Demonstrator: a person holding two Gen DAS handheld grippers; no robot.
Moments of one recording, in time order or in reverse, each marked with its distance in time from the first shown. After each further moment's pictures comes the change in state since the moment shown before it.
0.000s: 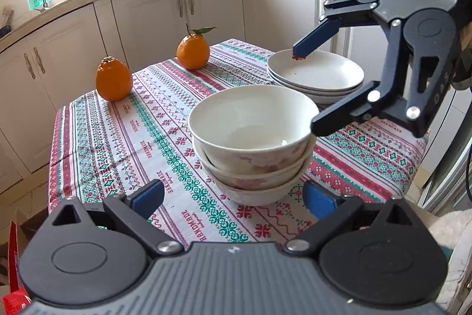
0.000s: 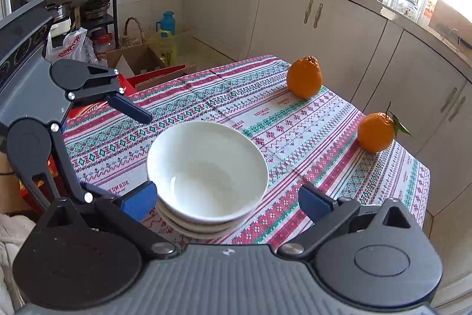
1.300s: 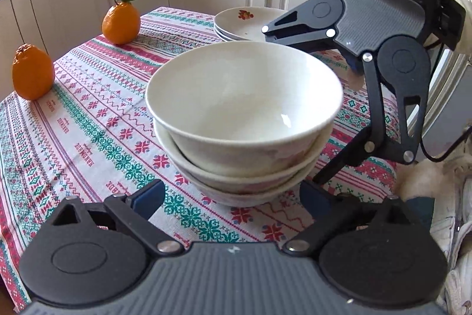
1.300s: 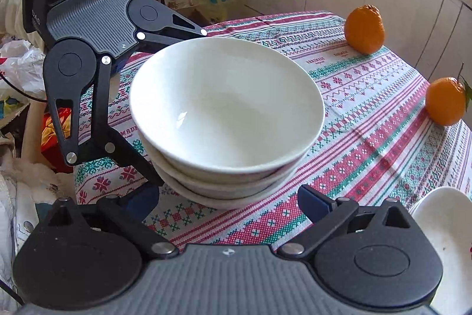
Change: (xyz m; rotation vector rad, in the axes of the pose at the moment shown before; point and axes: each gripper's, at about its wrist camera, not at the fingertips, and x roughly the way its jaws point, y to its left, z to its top) left arm 0.066 0.028 0.007 0.165 0.118 -0.312; right arm 0.078 -0.011 -0.031 -0.073 0.112 0.246
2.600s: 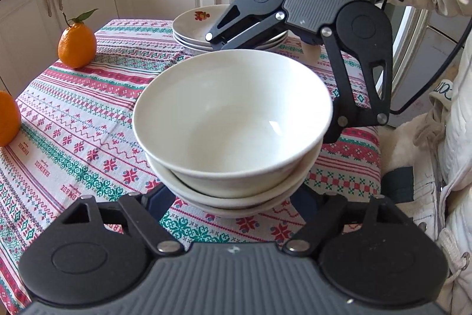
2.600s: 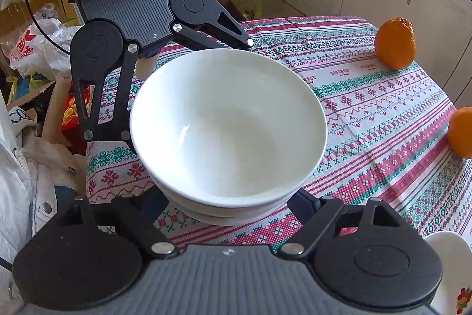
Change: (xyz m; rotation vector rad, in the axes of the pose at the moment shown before) left arm 0.010 0.017 0.015 0.189 0.029 -0.142; right arm 0.001 -0.015 0.016 -0.102 0.048 0.109
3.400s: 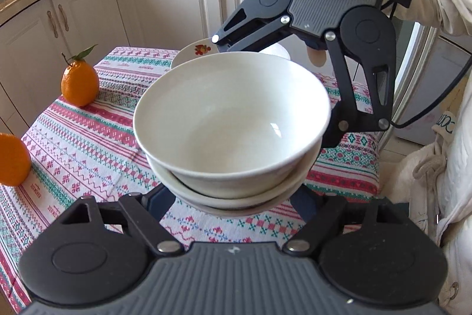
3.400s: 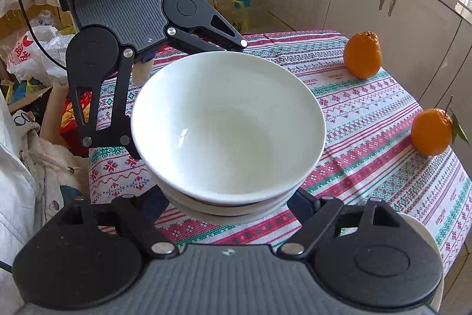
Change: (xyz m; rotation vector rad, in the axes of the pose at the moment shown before) left arm -0.002 -0.018 0.054 0.025 -0.033 0.067; right arm -0.053 -0.015 -0.015 -0.008 -0.050 -0.058
